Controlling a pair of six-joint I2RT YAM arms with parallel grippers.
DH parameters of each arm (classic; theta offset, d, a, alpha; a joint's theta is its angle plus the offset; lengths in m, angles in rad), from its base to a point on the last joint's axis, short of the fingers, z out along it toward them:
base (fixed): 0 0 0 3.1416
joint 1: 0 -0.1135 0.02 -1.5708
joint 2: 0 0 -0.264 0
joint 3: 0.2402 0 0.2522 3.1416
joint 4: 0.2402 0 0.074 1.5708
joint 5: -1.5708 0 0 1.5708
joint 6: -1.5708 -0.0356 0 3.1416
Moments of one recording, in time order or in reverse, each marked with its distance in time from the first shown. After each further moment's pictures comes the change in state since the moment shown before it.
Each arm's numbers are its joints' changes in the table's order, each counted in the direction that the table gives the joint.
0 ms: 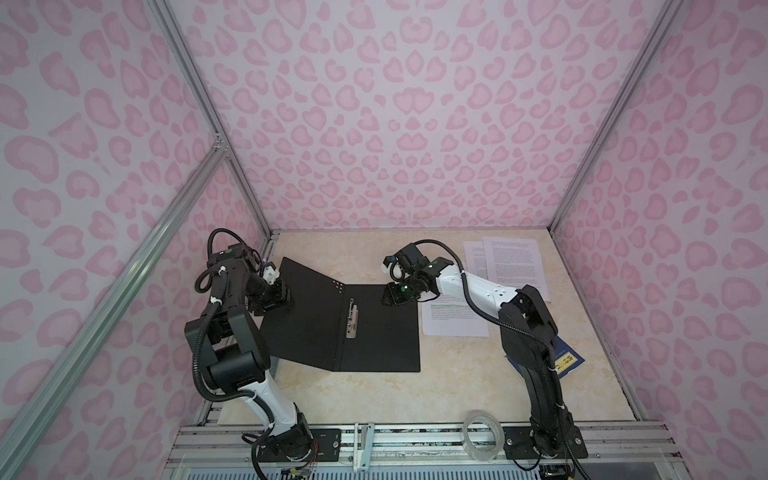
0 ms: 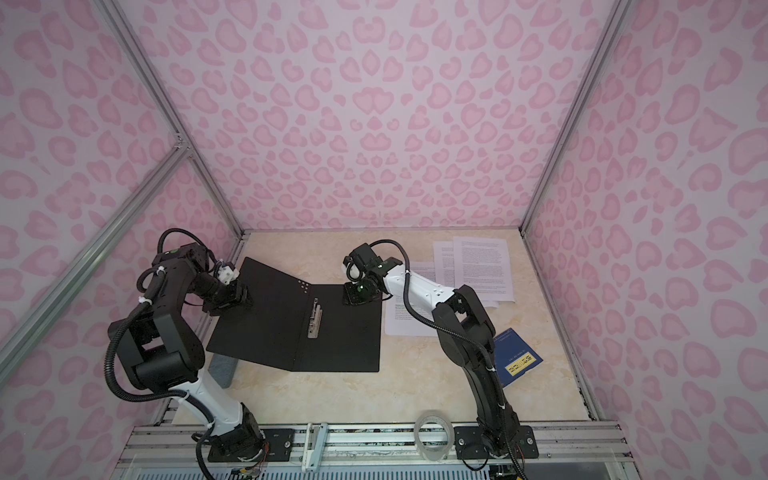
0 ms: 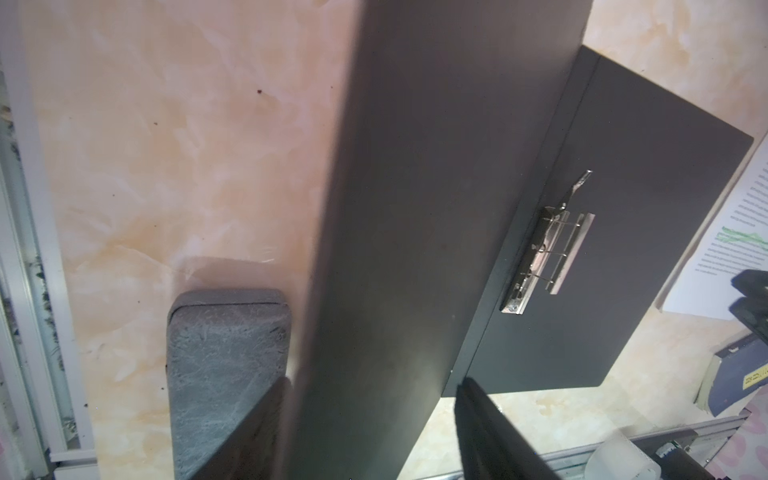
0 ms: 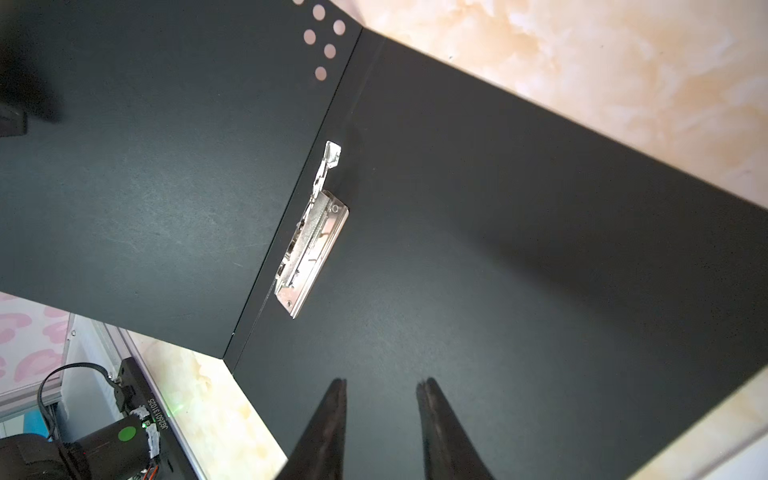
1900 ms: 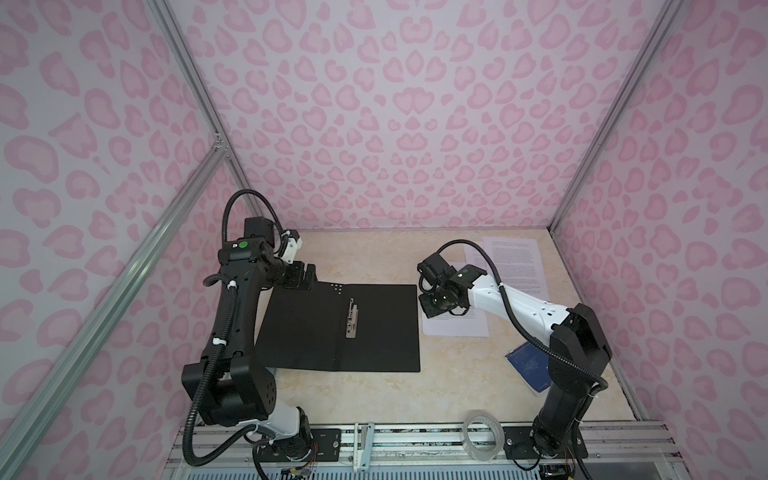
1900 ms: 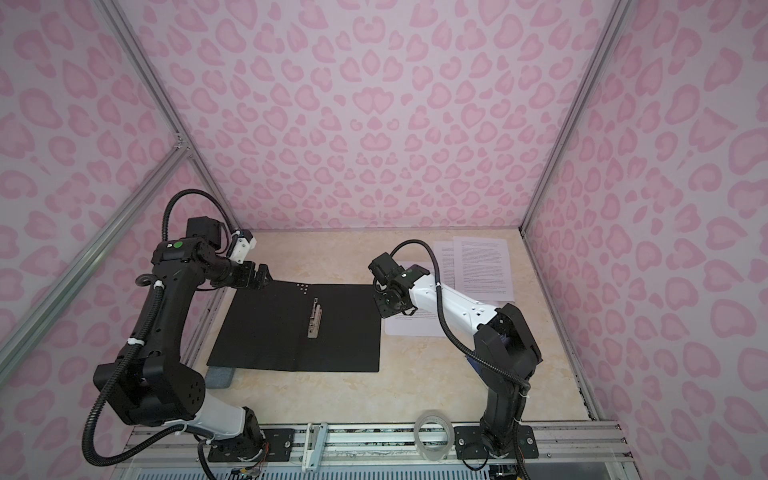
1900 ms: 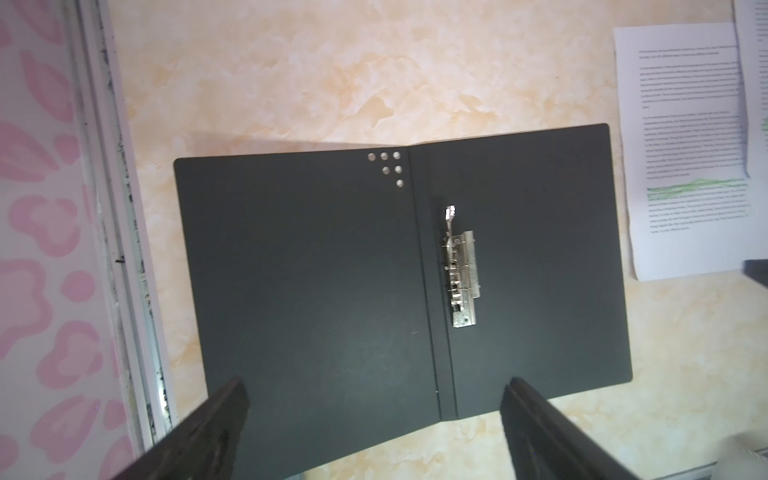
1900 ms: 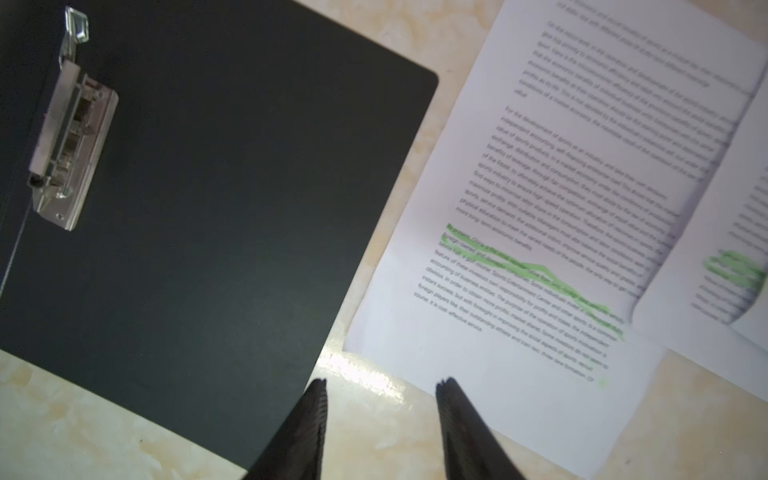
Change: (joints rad) left arm 0.266 0.251 0.102 -0.047 0.060 -0.092; right arm -0.012 0.340 -0.321 0.187 -0.475 0.048
